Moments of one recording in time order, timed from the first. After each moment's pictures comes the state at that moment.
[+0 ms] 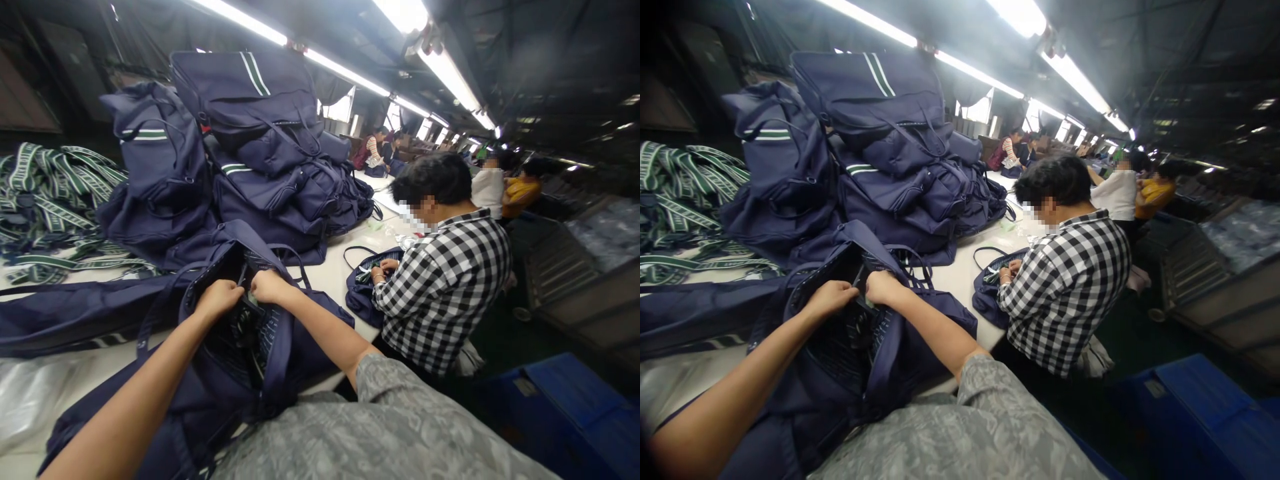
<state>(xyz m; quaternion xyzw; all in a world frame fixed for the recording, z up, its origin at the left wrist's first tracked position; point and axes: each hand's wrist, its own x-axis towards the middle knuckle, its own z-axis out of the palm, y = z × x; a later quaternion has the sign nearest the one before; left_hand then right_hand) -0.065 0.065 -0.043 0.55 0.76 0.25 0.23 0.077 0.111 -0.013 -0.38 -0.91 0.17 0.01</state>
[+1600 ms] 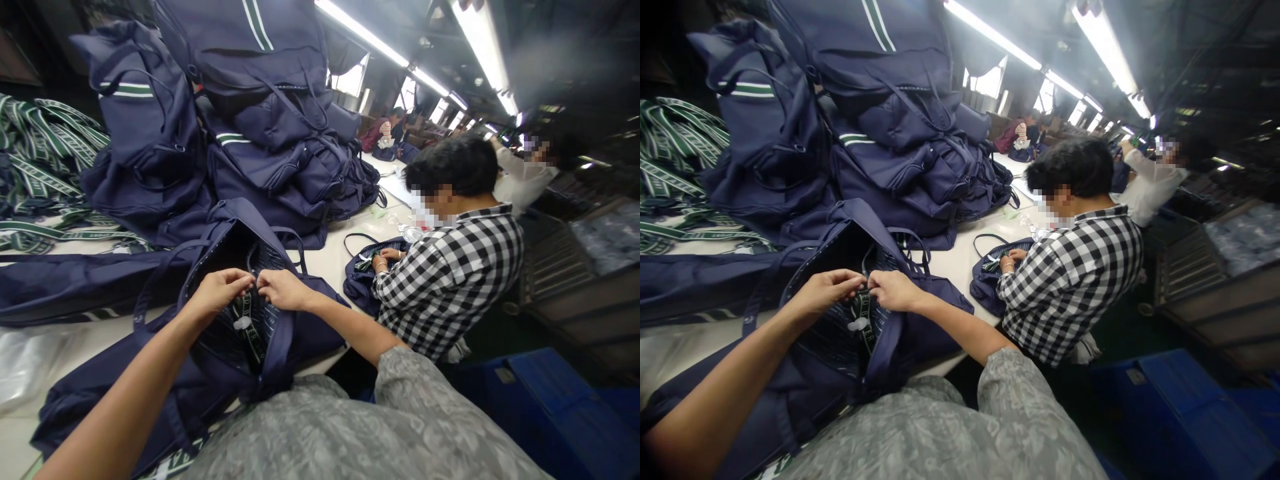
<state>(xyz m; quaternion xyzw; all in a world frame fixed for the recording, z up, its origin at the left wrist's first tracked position) -0.034 0.025 -0.030 0.46 0.62 0.46 0.44 0.137 0.082 -0.028 -0.31 -0.89 0.31 0.15</state>
